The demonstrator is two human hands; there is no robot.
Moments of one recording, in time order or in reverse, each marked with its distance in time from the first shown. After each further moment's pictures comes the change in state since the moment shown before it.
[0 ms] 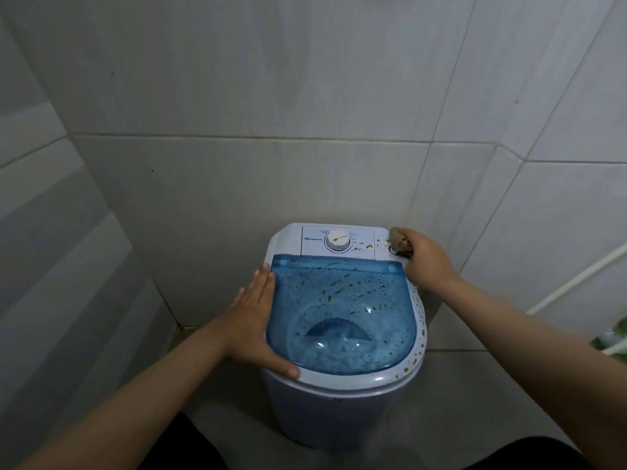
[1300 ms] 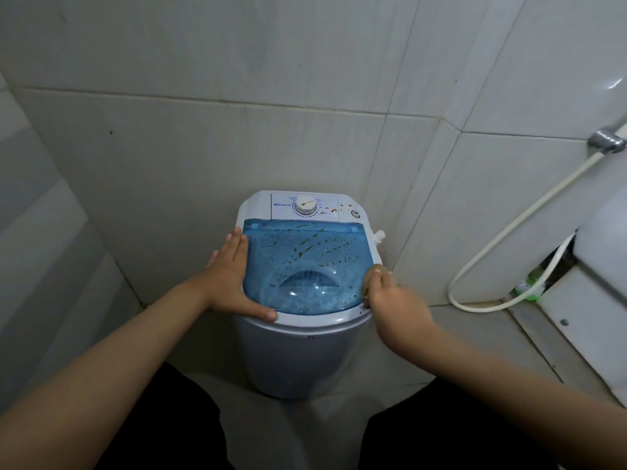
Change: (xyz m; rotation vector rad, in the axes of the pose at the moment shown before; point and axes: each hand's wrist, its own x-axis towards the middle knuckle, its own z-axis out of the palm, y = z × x) left_hand -0.004 0.003 0.002 -0.039 0.020 0.022; right_hand -0.185 -0.057 -0.003 -0.712 -0.166 0.002
